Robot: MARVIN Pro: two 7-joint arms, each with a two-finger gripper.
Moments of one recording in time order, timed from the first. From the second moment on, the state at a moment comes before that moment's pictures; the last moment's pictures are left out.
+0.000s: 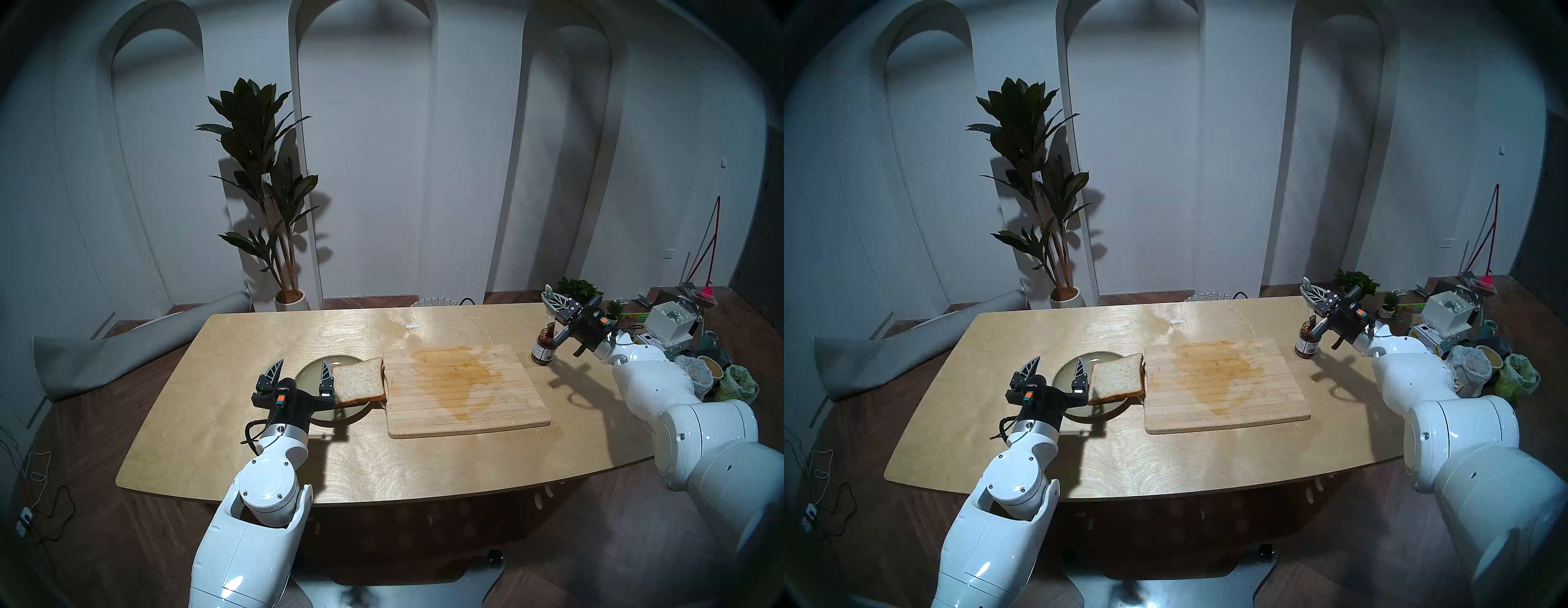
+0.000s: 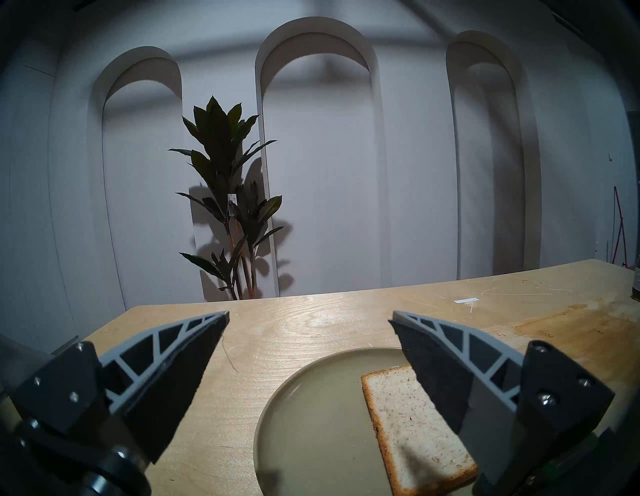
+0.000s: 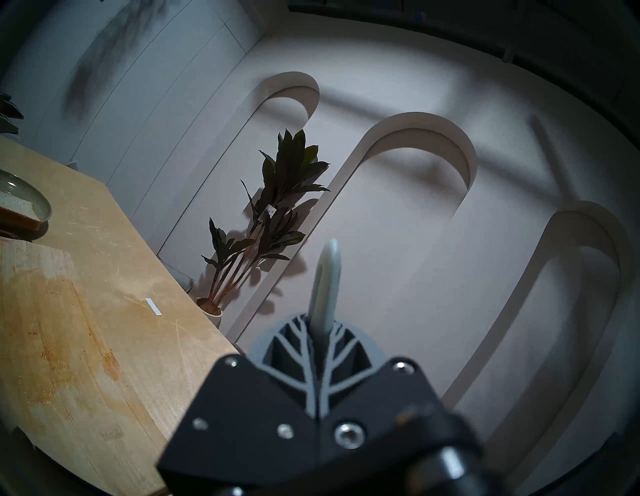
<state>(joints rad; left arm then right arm) 1.79 -1.45 -1.47 -1.71 0.00 -0.11 0.17 -0.73 -1.08 1.59 -0.29 0.07 -0.96 0.87</state>
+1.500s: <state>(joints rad) 1.86 -1.44 -1.48 -1.75 -0.03 -0.17 0.16 -1.03 -1.08 1.65 -0.81 0.27 -0.81 1.00</state>
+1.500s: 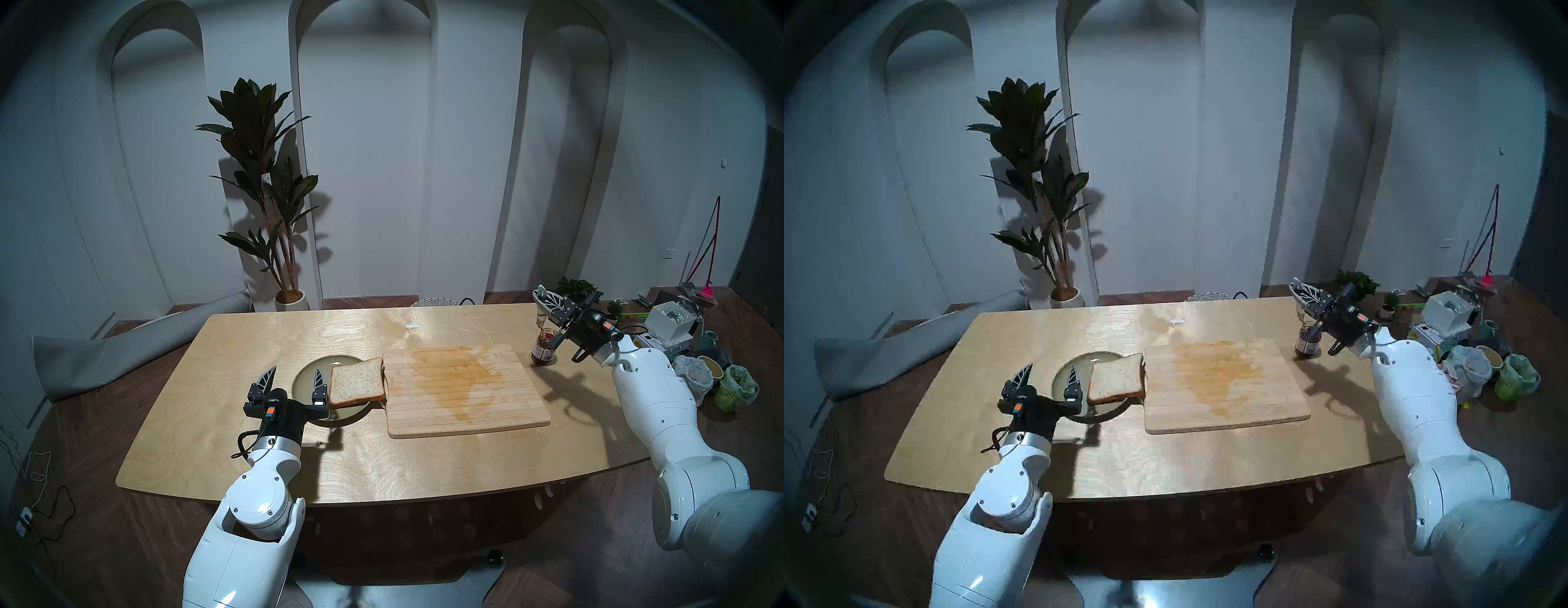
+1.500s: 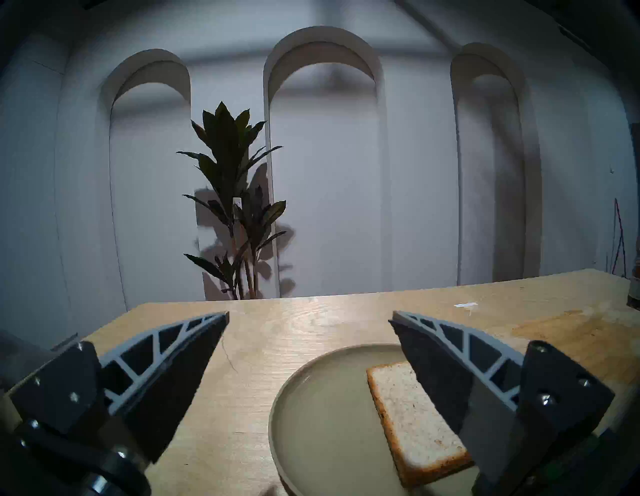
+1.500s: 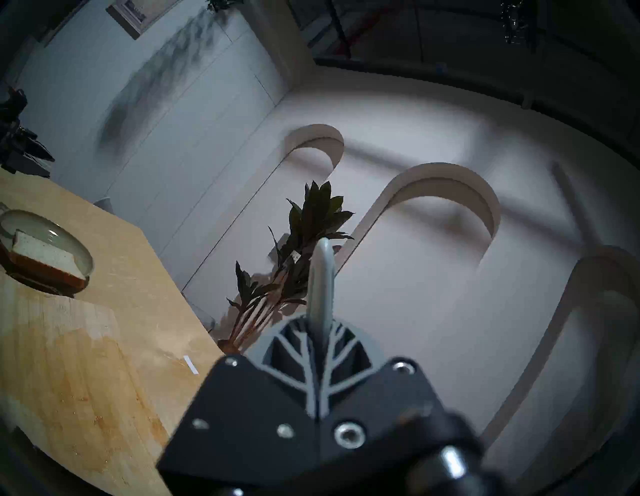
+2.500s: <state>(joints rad) 1.87 -1.37 -1.50 -1.79 -0.02 -0.17 0.08 -1.25 -1.37 1.51 -1.17 0.62 -0.48 0.83</state>
